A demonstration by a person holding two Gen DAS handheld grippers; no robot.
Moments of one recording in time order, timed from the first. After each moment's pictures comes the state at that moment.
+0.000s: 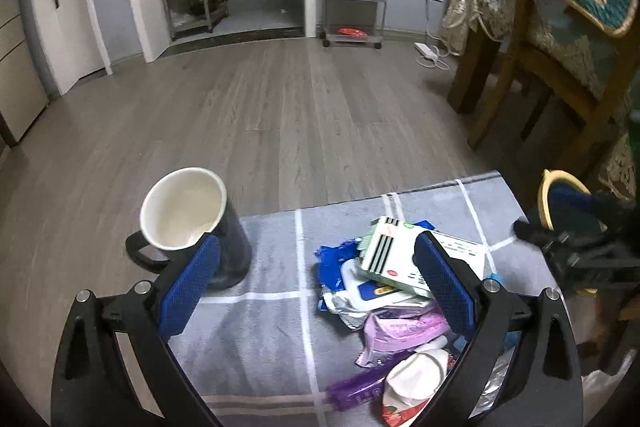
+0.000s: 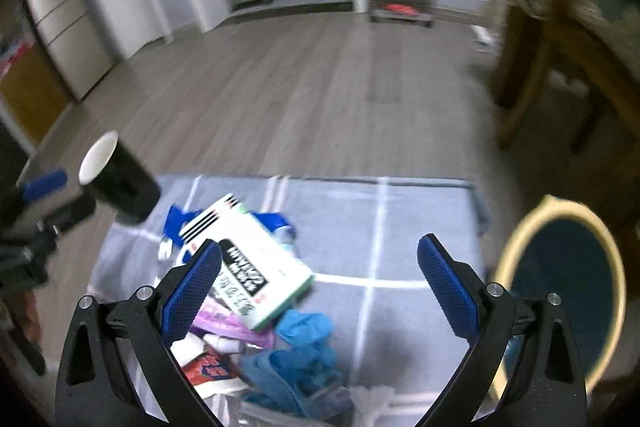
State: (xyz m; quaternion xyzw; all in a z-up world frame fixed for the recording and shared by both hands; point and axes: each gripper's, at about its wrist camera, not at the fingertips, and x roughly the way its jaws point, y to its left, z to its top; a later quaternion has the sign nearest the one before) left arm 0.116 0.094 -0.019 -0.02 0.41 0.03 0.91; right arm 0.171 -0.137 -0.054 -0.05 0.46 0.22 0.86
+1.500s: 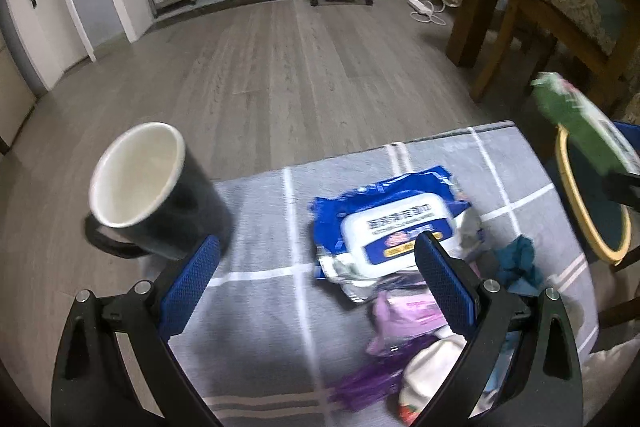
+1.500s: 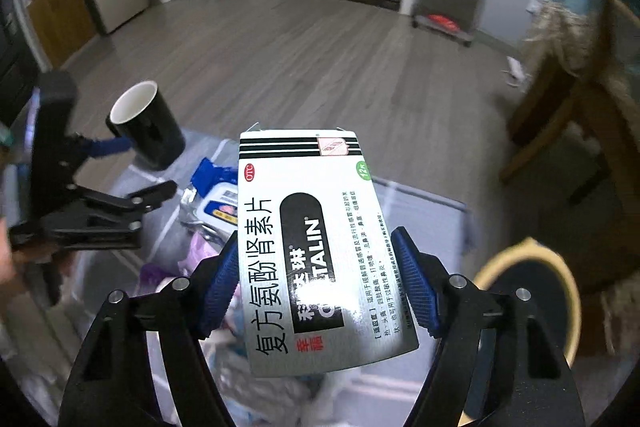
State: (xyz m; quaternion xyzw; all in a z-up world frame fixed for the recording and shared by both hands) left arm 0.137 0.082 -0.068 0.00 0.48 0.00 0.88; right arm 0.137 -0.157 0.003 -0.13 0.46 0.23 0.85
